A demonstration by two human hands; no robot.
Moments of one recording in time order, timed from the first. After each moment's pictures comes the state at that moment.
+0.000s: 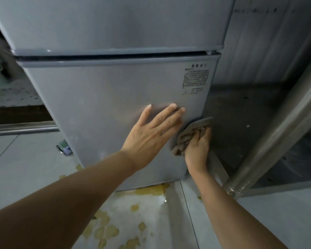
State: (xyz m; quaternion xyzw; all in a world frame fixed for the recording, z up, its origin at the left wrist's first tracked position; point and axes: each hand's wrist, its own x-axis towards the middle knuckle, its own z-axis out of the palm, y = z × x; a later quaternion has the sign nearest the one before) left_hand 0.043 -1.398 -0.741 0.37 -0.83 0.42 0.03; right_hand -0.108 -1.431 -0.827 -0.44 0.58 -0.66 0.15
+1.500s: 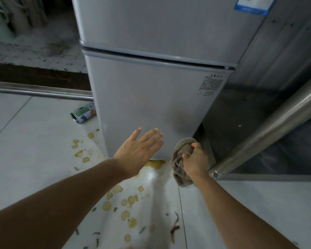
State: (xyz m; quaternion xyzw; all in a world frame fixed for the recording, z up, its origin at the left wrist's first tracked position) left_hand 0.099 -1.309 -0.743 0.47 -0.88 0.08 -0.07; right_hand -0.102 -1.331 -0.781 -0.56 0.78 -0.21 0.20
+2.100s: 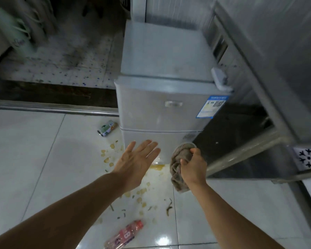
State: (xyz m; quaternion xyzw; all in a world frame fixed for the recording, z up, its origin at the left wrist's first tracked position) left_hand 0.148 -1.256 -0.437 0.52 -0.85 -0.08 -0.01; right_hand -0.039 -1.275 -0.450 -0.51 0.80 -0.19 0.25
